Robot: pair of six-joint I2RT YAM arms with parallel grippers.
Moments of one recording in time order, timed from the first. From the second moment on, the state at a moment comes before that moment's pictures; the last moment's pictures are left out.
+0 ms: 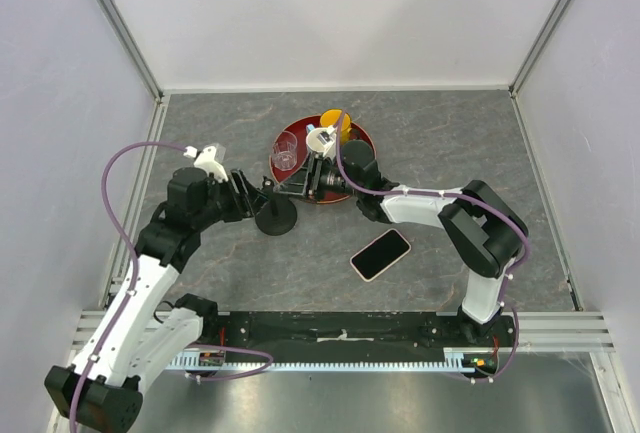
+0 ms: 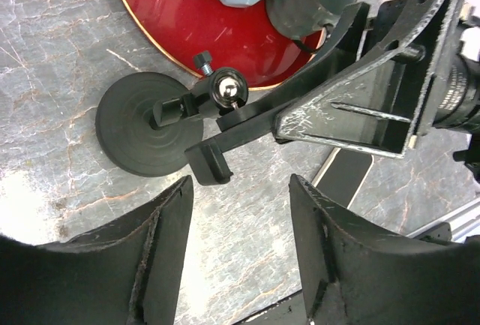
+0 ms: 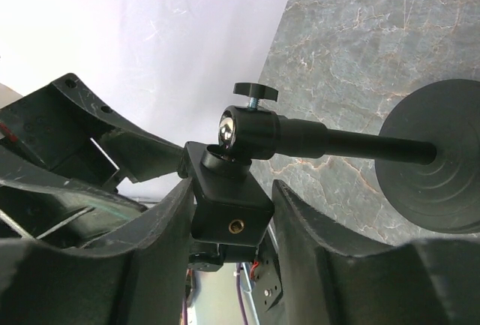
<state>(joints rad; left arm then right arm) -0.30 0.79 0.77 -0.50 0.19 -0.50 0.75 1.84 1.03 0.66 -0.54 1.11</state>
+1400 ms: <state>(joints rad) -0.31 0.40 0.66 -0.45 0.69 -0.55 0.71 1.61 1.02 -0.81 0.25 1.21</state>
